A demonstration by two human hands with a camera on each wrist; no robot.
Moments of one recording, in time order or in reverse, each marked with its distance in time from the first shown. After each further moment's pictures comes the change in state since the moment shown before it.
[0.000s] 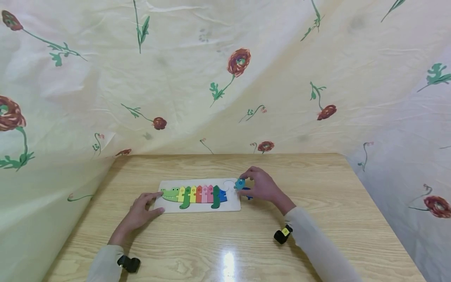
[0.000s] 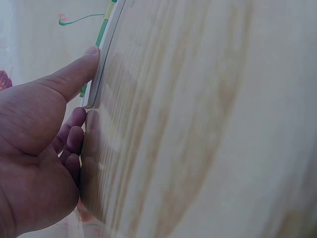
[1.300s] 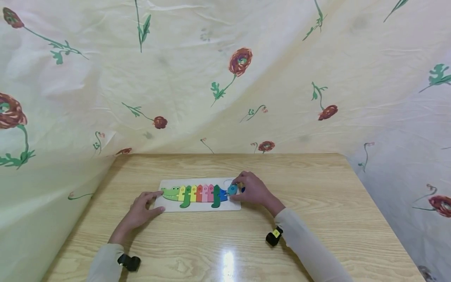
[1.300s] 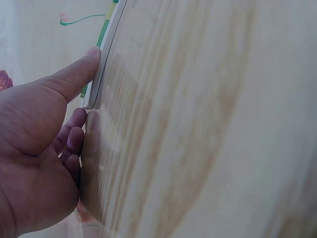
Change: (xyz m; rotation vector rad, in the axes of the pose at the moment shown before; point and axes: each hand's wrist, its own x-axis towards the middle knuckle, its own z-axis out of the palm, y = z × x) left_hand 0.003 -0.003 0.001 0.007 0.006 0.012; right_hand 0.010 -0.011 0.030 -0.026 -0.086 0.049
